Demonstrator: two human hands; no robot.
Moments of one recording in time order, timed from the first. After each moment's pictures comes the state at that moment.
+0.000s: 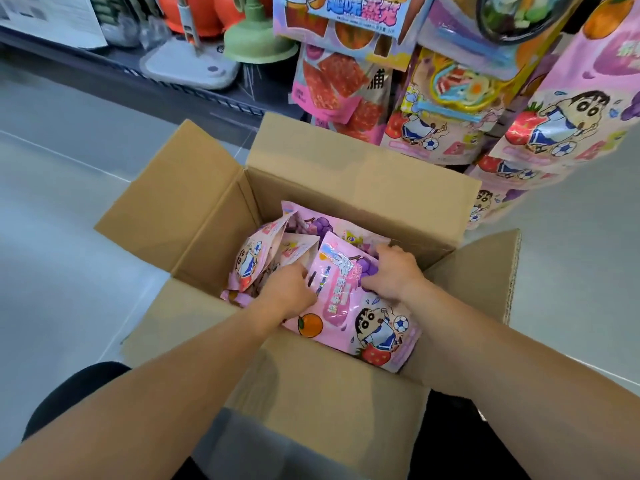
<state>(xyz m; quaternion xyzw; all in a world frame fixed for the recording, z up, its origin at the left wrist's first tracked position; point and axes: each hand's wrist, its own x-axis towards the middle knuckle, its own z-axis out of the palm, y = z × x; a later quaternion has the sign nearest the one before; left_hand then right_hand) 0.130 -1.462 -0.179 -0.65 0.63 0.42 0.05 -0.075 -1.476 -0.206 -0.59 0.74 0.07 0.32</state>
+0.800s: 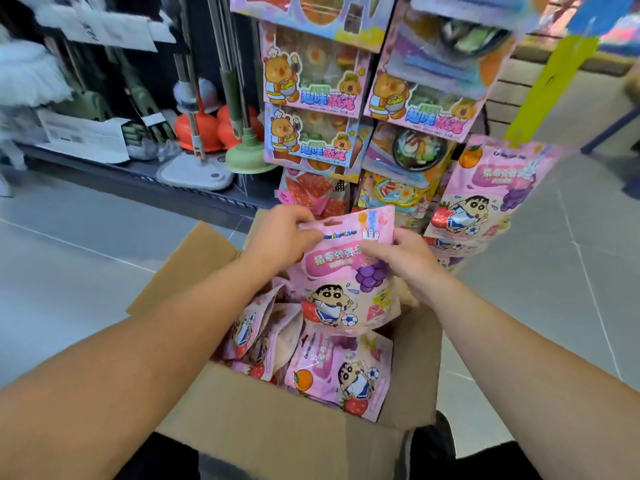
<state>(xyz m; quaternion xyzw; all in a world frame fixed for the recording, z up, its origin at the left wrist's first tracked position) 0.111 -1.544 0.009 -0.56 0.75 0.27 -0.23 -0.096 -1.493 -0.010 -0.43 0.66 -0.39 0.48</state>
